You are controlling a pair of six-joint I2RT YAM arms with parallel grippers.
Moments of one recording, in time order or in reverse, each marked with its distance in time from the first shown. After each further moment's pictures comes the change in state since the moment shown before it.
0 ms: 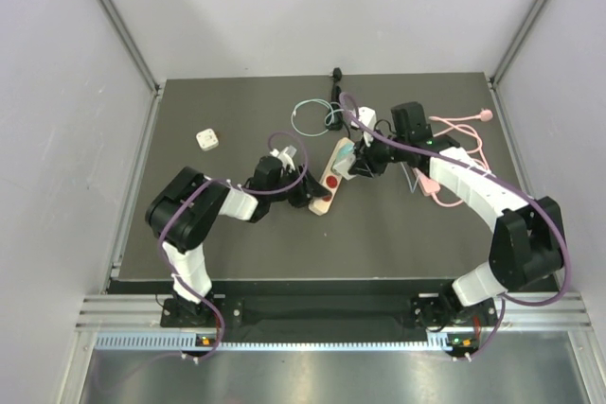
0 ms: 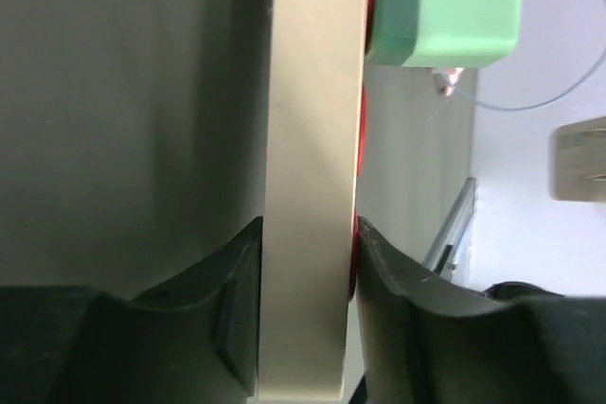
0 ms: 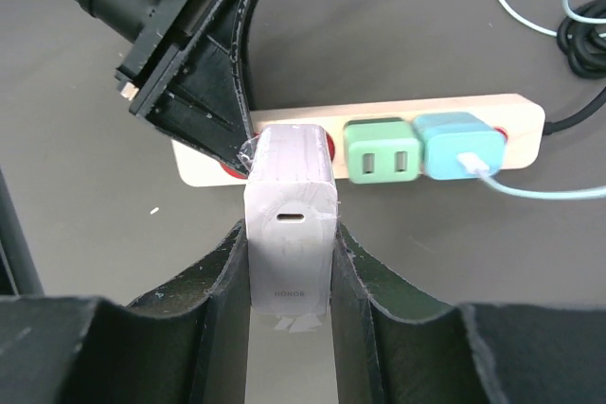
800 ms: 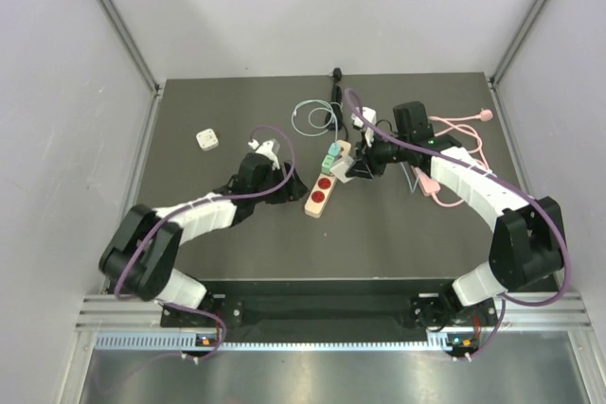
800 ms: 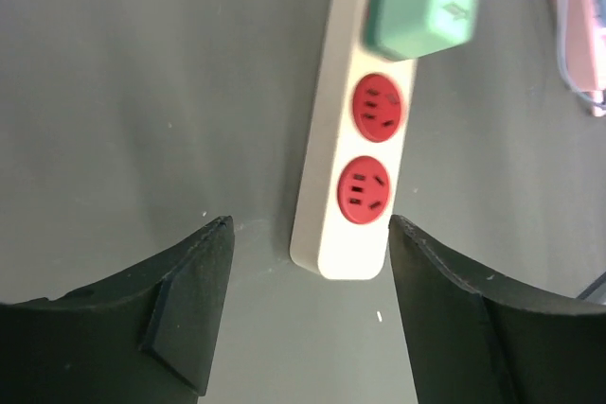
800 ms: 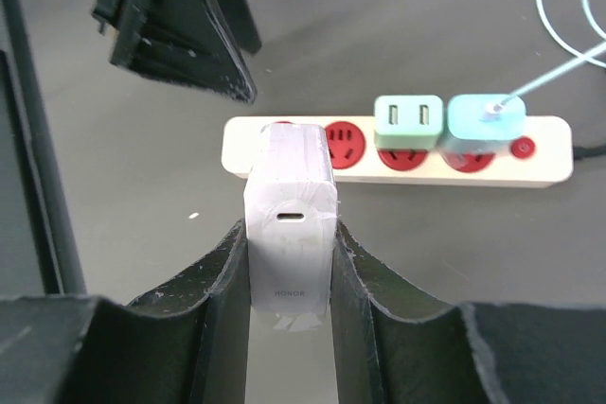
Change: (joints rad) left arm 0.006 -0.348 -0.029 -0.477 -0.323 0.323; right arm -0.019 0.000 -0.002 0.001 -0.124 0.011
